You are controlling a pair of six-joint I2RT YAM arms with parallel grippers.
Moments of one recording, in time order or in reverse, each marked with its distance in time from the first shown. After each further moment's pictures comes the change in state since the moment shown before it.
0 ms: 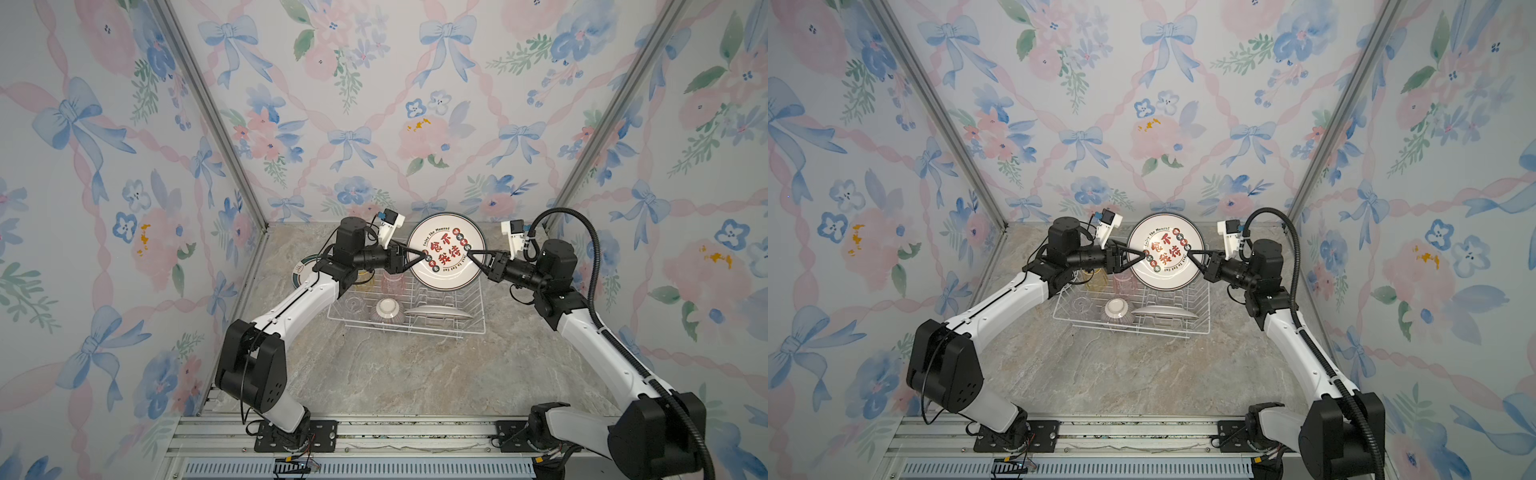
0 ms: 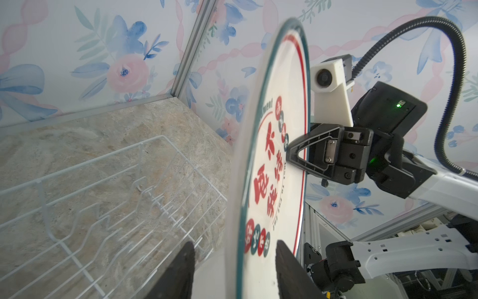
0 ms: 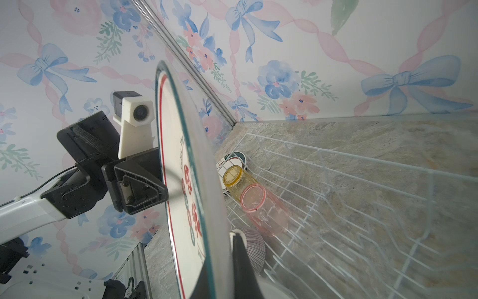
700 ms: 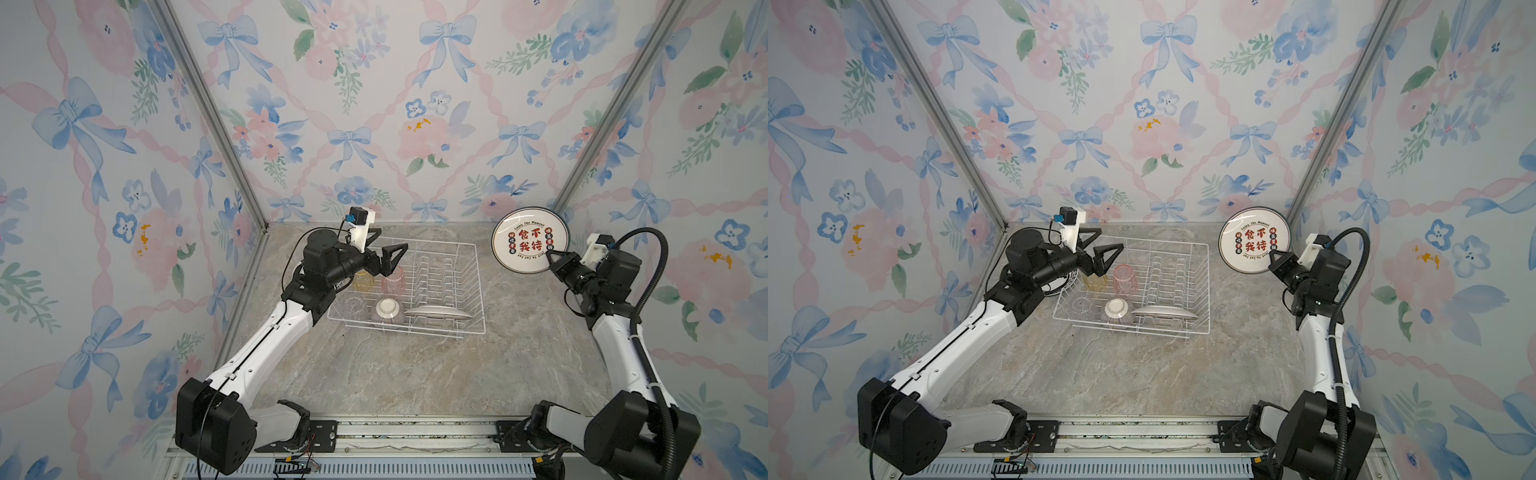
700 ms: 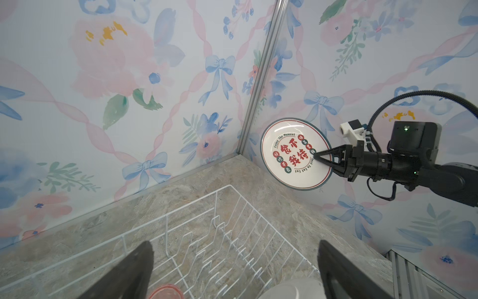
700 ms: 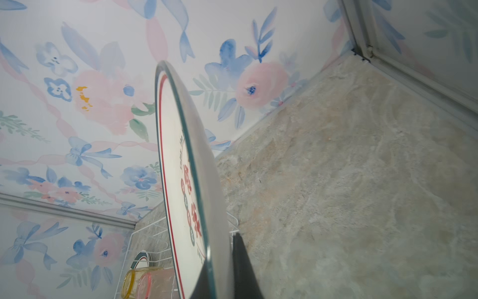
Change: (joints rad) left arm 0.026 -0.318 -0.182 0.077 -0.360 0.129; right arm -0.519 -0.006 -0.032 -0.198 0.257 0.118
